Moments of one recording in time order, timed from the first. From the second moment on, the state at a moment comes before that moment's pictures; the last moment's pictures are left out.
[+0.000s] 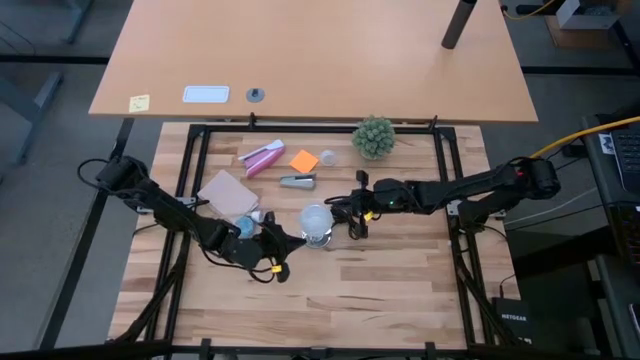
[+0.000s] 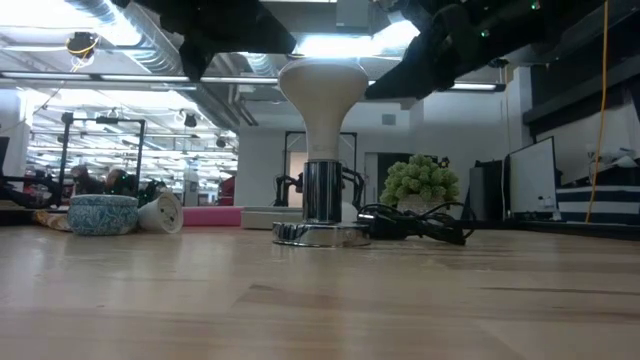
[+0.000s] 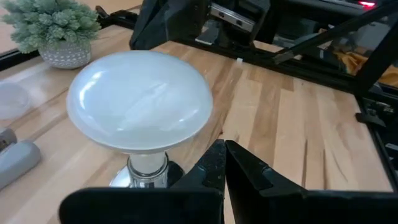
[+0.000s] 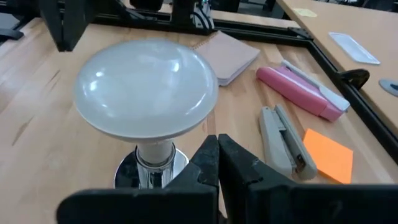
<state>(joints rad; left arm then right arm) -0.48 1.49 0.80 0.24 -0.72 -0.49 0.04 1.37 0.72 0.24 0.11 -0.10</state>
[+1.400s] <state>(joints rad) -0.46 1.49 0.80 0.21 -0.74 -0.49 0.04 1.37 0.72 0.31 0.04 -0.03</state>
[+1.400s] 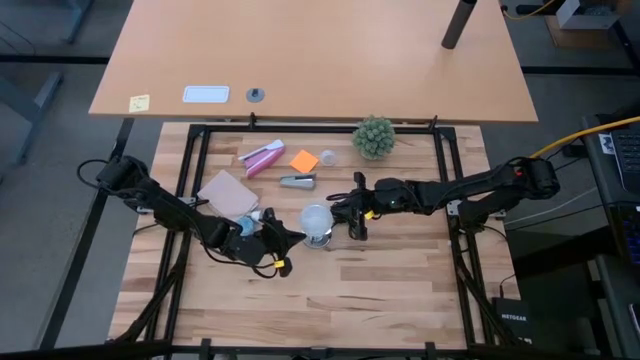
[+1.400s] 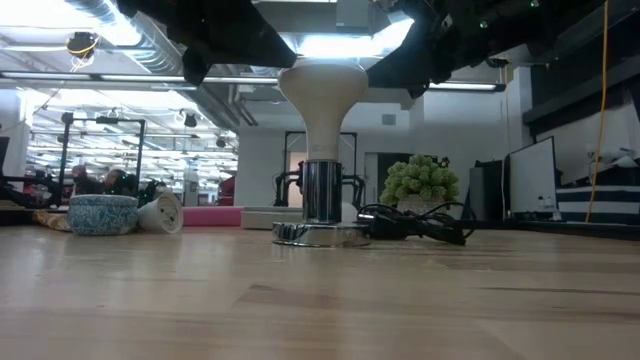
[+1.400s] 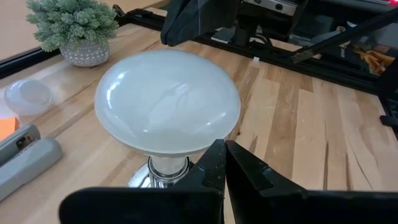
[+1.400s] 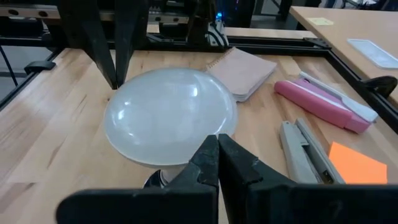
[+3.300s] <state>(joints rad) -0.46 1.49 0.80 0.19 -0.85 -0.50 0.04 1.44 0.72 0.28 -0.08 0.02</state>
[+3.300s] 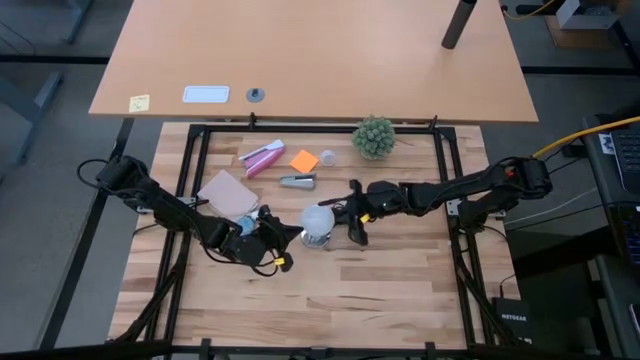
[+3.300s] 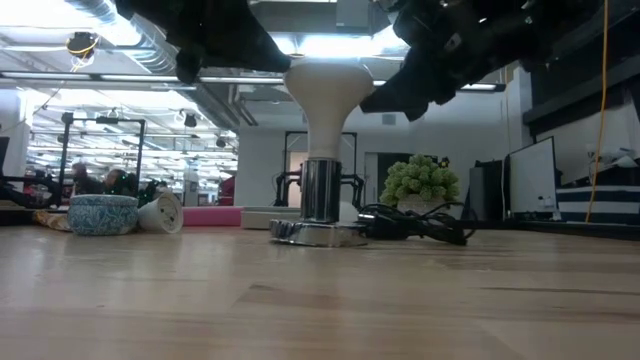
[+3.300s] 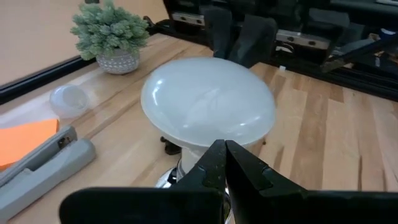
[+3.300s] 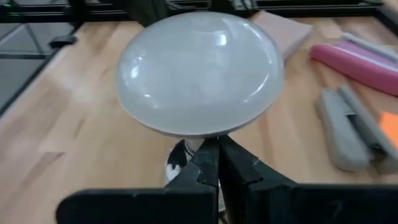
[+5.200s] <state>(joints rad) -0.53 1.48 0.80 0.25 -0.89 -0.47 0.04 1.29 0.72 0.19 0.15 0.12</state>
